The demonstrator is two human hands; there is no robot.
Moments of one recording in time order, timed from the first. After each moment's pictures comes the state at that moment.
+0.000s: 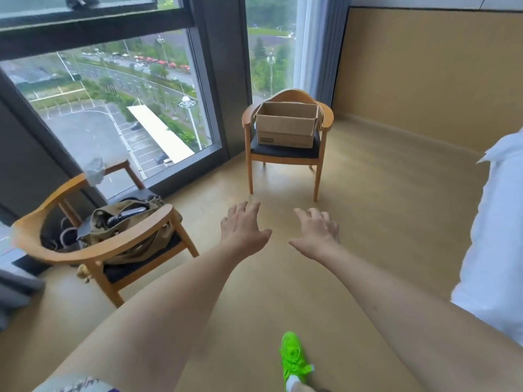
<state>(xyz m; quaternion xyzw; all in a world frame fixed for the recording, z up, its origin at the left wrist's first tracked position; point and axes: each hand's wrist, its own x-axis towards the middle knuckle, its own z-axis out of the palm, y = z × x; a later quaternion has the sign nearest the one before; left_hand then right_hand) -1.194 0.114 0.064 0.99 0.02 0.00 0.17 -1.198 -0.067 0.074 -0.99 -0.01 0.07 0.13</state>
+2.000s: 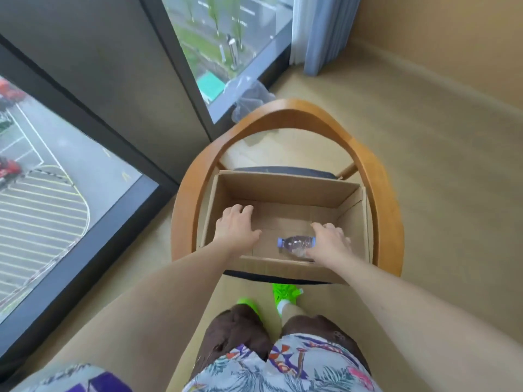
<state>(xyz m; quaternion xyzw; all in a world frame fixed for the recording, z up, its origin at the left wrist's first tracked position) -0.032 0.098 -0.093 0.96 -0.01 -0.27 0.12 -0.073 -0.125 -0.099 -0.93 0.12 0.33 0.14</state>
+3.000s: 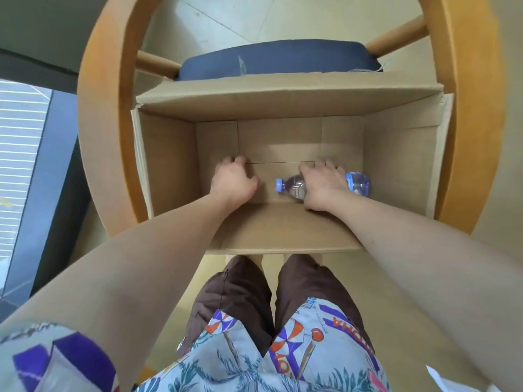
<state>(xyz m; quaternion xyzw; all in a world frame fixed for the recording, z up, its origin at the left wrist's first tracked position) 0.012 0.082 -0.295 0.89 0.07 -0.43 0.15 -0.028 -0.122 -0.292 -0.88 0.02 0.47 0.06</state>
